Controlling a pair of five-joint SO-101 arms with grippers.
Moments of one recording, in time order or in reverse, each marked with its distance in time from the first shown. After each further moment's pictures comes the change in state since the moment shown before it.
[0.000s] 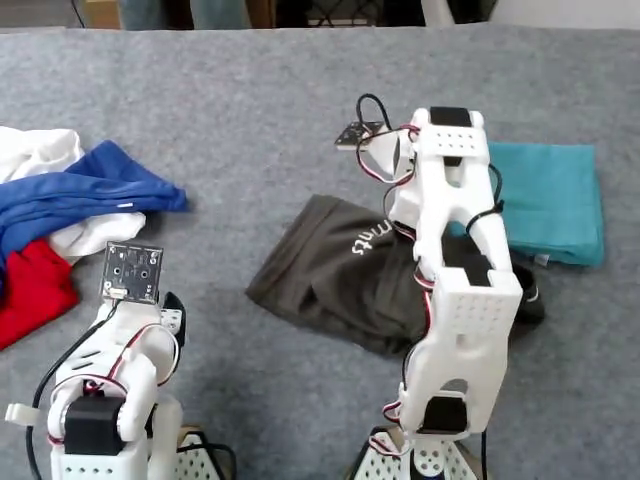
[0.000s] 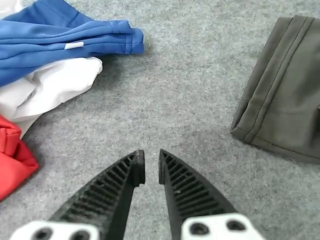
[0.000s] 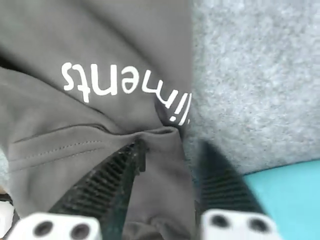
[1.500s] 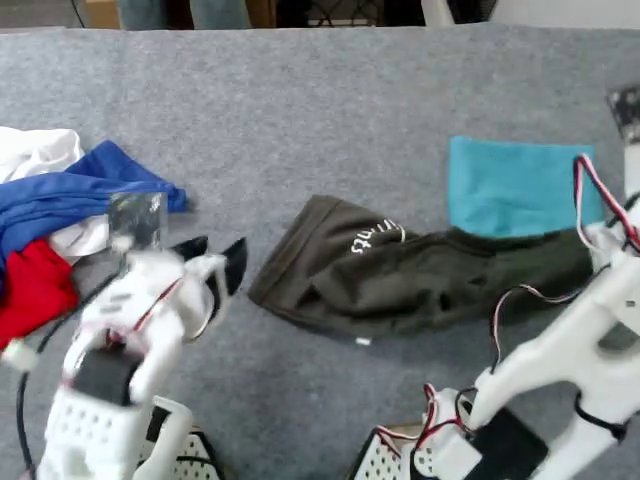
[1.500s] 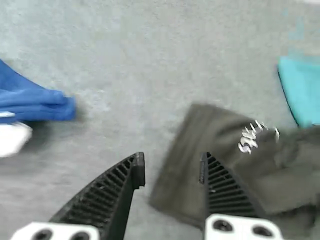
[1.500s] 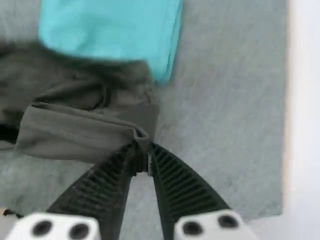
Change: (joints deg) left arm 18.3 36.2 -16.2 -22.1 21.6; right arm 42.8 -57.8 12.7 6.1 -12.0
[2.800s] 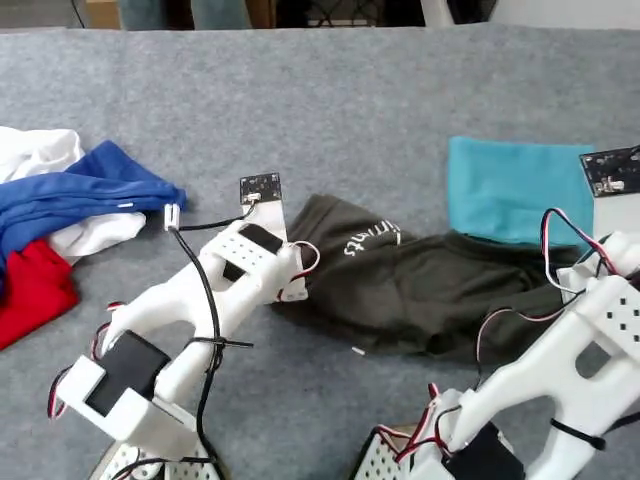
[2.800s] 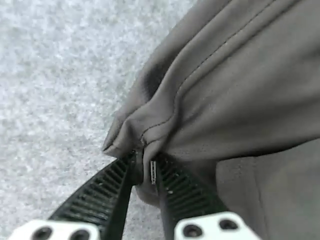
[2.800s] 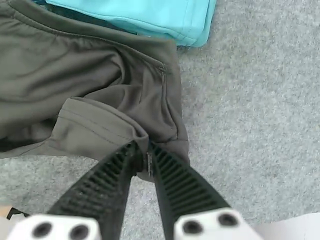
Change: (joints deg) left arm 11.7 69.4 -22.5 -6.3 23.3; right arm 1.9 -7.9 28.5 -14.9 0.7
